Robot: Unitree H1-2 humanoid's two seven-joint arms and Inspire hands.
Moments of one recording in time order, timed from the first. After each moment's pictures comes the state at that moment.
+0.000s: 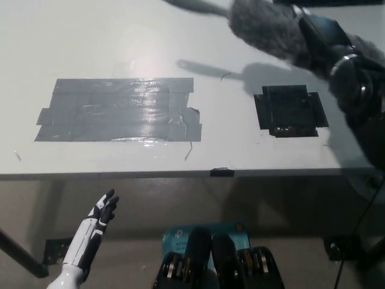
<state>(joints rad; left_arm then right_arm) 0.00 0.20 -0.04 0.02 0.10 -0.07 -0.09 -1.02 -0.39 0.38 0.72 -0.64 0.15 0.22</state>
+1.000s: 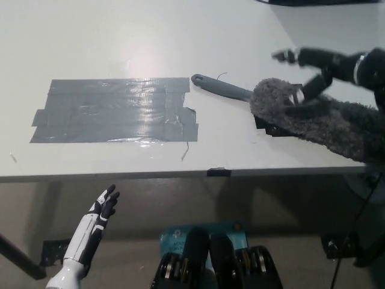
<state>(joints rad) -0.02 0.20 -0.04 0.03 0.10 -0.07 -0.09 -1.04 -0.42 0.23 0.54 -0.40 0.19 0.74</state>
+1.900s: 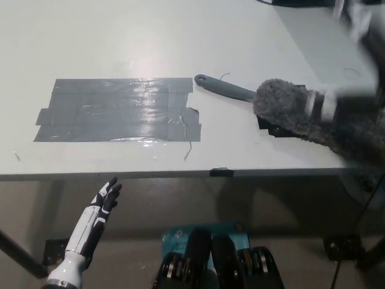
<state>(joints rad) -0.04 0.20 -0.05 0.03 0.10 -0.07 -0.09 -0.45 -0.23 -0.12 -0.49 -0.22 0.25 0.58</state>
